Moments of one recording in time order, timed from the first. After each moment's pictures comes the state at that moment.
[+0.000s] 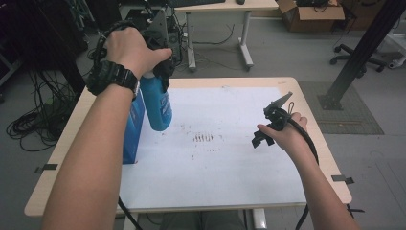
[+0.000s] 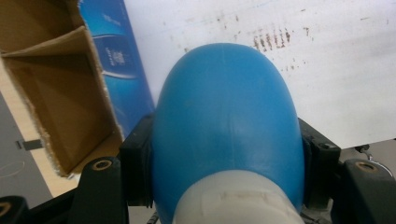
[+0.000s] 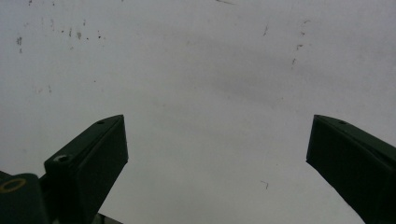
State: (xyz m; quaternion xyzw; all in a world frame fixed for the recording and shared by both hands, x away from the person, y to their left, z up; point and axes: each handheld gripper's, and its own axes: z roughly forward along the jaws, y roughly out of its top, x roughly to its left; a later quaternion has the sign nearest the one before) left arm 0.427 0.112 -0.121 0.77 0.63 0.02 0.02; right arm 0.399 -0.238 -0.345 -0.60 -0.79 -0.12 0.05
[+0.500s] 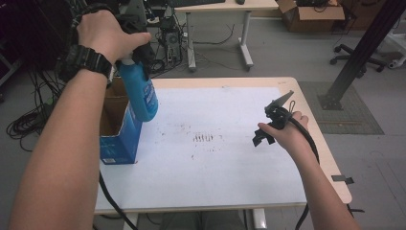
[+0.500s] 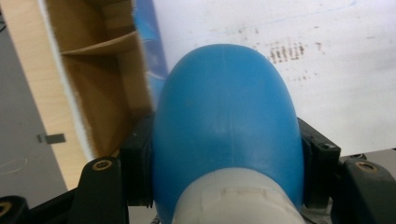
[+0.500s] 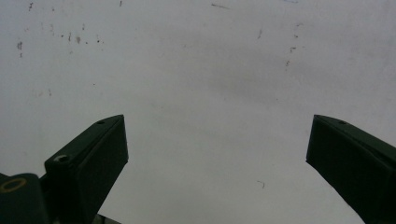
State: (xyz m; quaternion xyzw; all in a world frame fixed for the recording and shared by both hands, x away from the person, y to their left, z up) left arm 0.429 0.158 -0.095 0.75 0.66 0.04 0.03; right arm 0.400 -0.240 -0.341 -0.60 -0.79 -0.12 0.05
